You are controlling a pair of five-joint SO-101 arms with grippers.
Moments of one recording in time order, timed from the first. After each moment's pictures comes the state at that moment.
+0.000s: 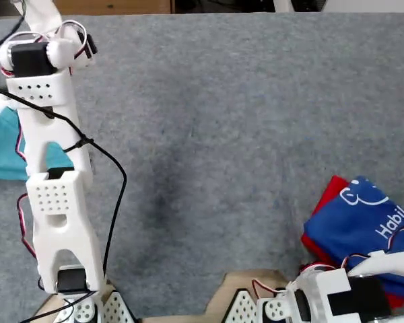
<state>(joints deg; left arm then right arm) -8.8 41.4 -89.2 100.3 4.8 77.7 -9.1 7.1 96.1 24.2</state>
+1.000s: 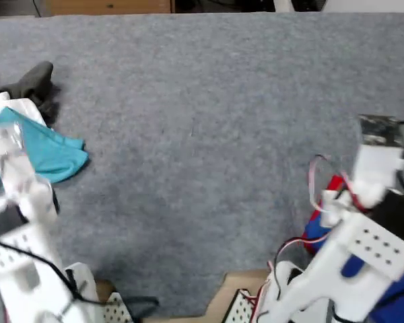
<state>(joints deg) -33.0 -61.5 61.5 67.7 -22.2 30.9 -46.4 27.6 100.7 18.1</state>
